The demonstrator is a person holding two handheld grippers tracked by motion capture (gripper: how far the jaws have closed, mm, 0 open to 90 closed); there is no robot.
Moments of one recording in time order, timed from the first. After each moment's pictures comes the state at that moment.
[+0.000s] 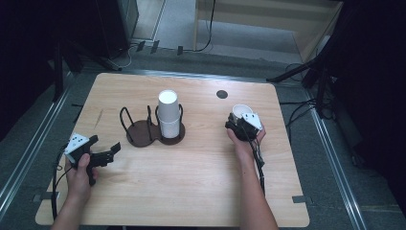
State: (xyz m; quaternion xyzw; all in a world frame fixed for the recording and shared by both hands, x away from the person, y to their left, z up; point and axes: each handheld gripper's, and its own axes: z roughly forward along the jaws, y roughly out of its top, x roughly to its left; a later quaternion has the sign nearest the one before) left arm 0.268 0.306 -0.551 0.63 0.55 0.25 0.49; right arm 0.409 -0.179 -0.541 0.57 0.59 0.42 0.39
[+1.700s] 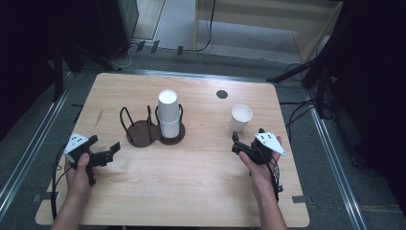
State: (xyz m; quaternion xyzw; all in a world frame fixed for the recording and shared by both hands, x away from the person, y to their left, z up) left arm 0.269 0.308 -0.551 0.63 0.55 0.25 0.49; right arm 0.312 -0.210 -0.500 0.50 0.62 0.49 0.35
